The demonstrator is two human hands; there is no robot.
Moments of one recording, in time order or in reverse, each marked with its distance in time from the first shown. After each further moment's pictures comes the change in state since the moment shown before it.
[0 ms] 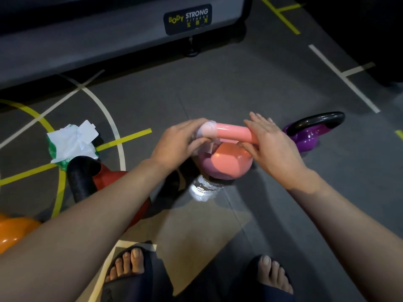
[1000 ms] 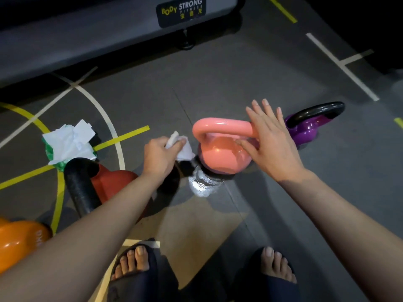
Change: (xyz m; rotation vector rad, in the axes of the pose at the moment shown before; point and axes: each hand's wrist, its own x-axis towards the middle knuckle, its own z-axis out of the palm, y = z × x) left_hand -0.037 -0.012 0.011 -0.250 0.134 -0.788; right_hand -0.010 -0.002 0.009 0.016 0.143 -0.009
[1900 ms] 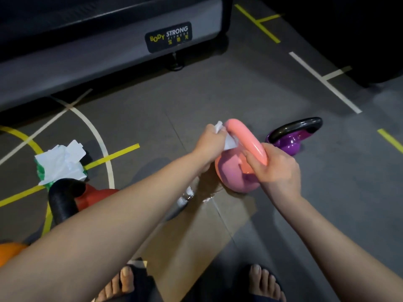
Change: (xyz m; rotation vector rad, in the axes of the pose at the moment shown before) left_hand 0.006 0.141 0.098 -0.318 -0.388 -0.190; right_hand -0.030 0.017 -0.029 0.115 0.058 0.507
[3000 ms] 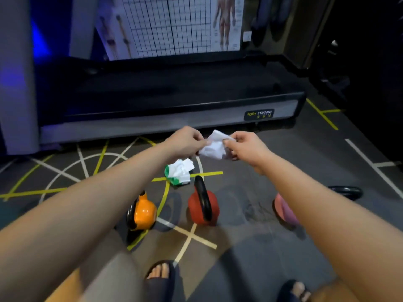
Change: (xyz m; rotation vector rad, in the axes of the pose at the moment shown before) left_hand -0.308 0.105 -0.335 0.410 0.248 0.198; right_hand -0.071 -0.342 -0.114 0.617 -0.601 -0.223
